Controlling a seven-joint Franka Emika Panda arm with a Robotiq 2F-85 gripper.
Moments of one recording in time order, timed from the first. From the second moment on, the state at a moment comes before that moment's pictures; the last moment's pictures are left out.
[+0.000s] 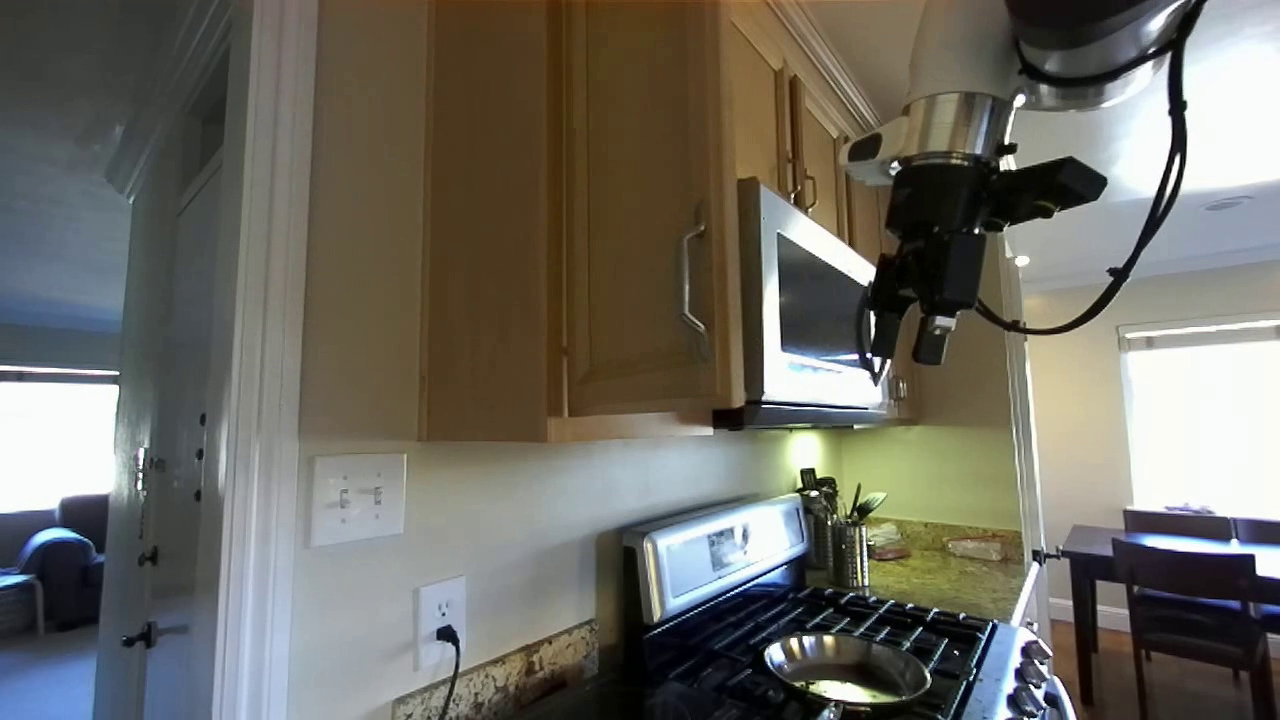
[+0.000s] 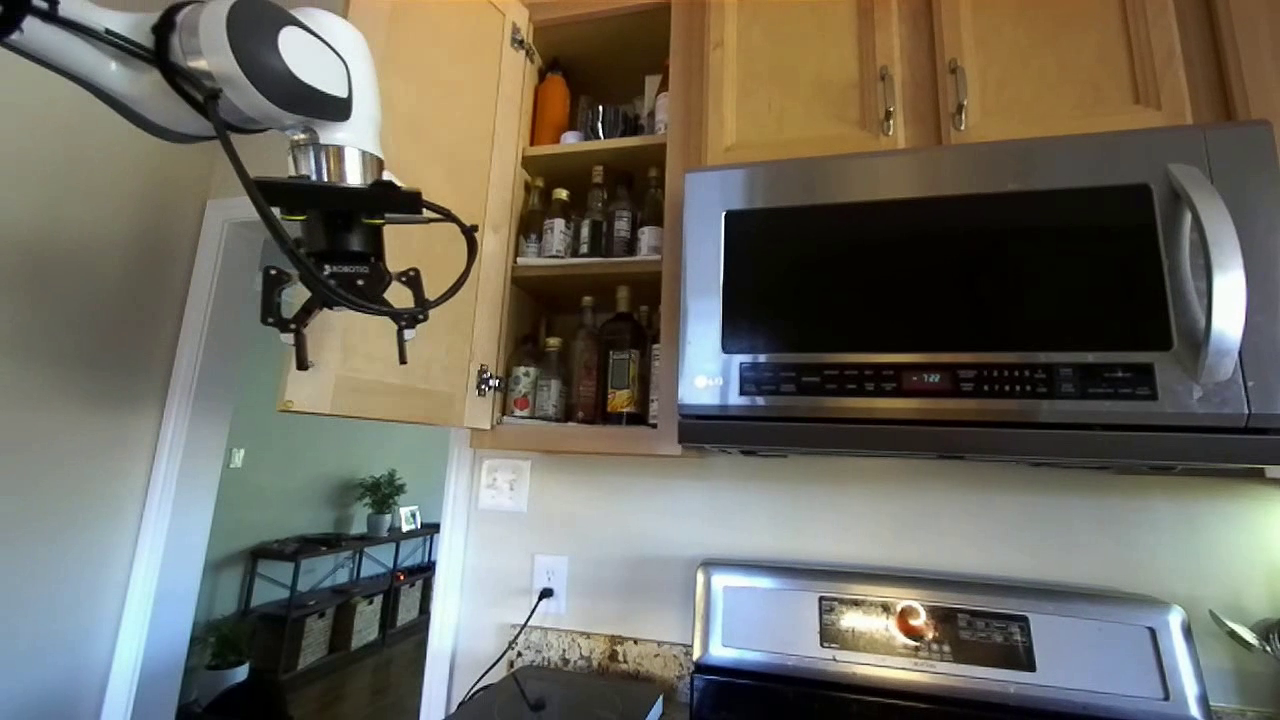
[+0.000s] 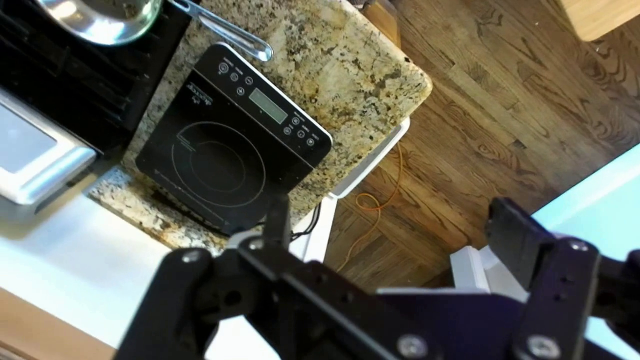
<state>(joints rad) 0.19 -0.72 0.04 -2.09 0.00 1.65 -0.64</state>
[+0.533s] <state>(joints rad) 0.07 -0.50 -0.04 -2.09 -0.03 1.72 -0.41</state>
